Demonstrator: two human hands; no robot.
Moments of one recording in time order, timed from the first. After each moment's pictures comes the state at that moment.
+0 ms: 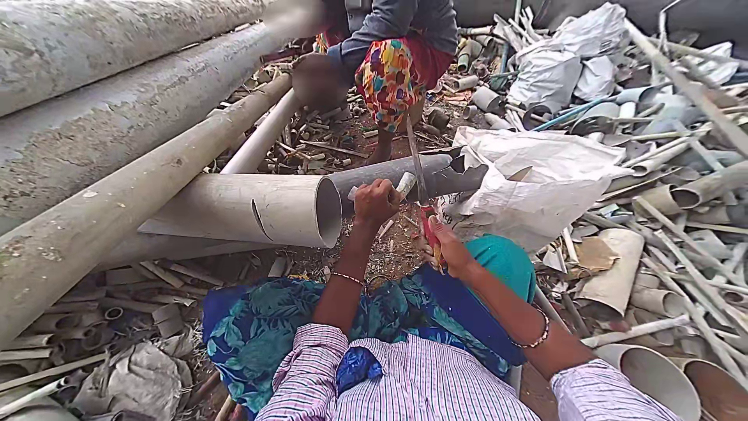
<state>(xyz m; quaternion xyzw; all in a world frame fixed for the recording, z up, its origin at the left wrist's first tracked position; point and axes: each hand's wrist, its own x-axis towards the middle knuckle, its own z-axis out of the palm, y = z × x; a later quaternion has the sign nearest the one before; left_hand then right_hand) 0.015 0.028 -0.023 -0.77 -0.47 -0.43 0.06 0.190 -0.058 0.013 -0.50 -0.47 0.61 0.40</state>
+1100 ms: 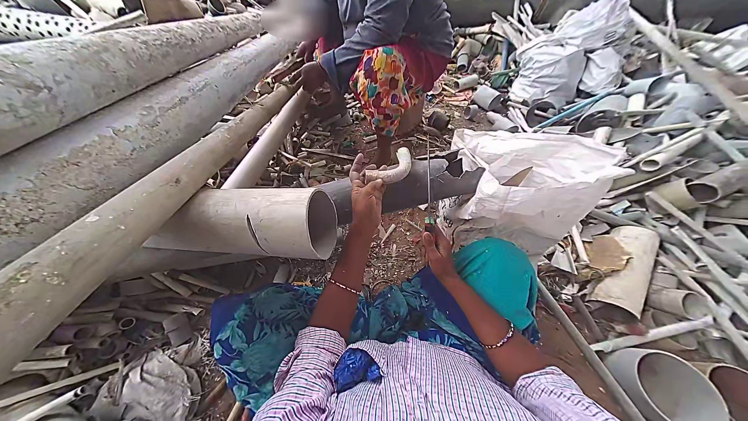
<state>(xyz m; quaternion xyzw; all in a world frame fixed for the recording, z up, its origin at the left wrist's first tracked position) 0.036 0.050 0.022 -0.25 -0.26 -0.72 -0.59 0.197 -0.037 -0.076 -0.49 -0.58 0.37 0.53</state>
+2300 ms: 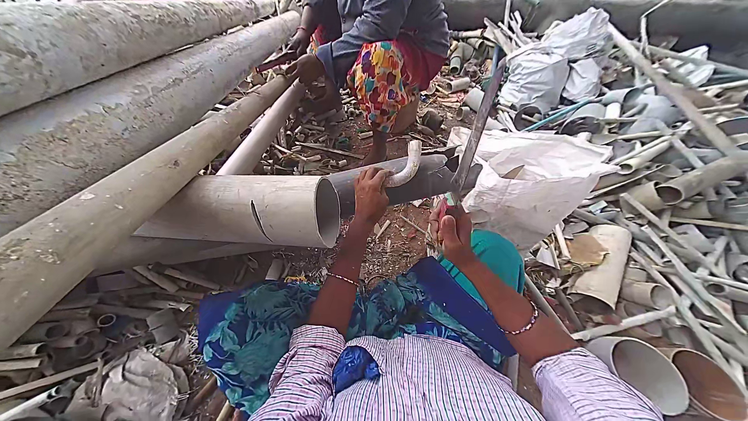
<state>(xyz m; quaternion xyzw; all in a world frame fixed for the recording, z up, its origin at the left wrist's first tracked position) 0.009 0.006 0.021 -0.75 -0.49 -0.42 -0.16 0.202 -0.040 -0.010 -0.44 -0.69 0.27 0.51</state>
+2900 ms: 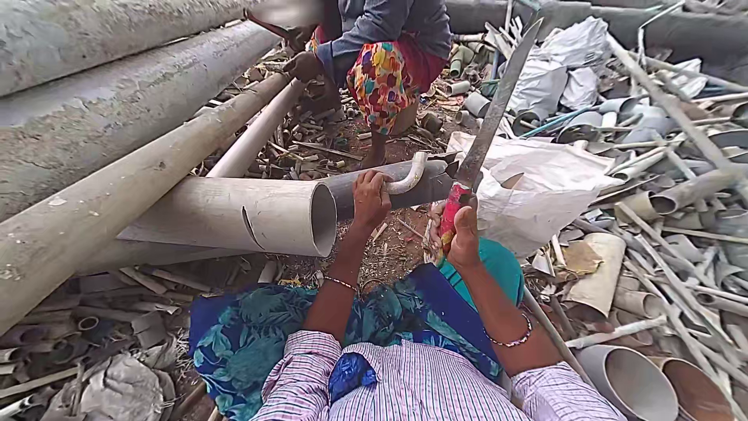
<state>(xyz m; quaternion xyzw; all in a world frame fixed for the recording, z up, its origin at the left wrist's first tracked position) 0.013 0.030 -0.004 -0.74 -0.46 -0.47 -0.13 0.192 -0.041 0.016 -0.31 -0.53 0.48 0.62</state>
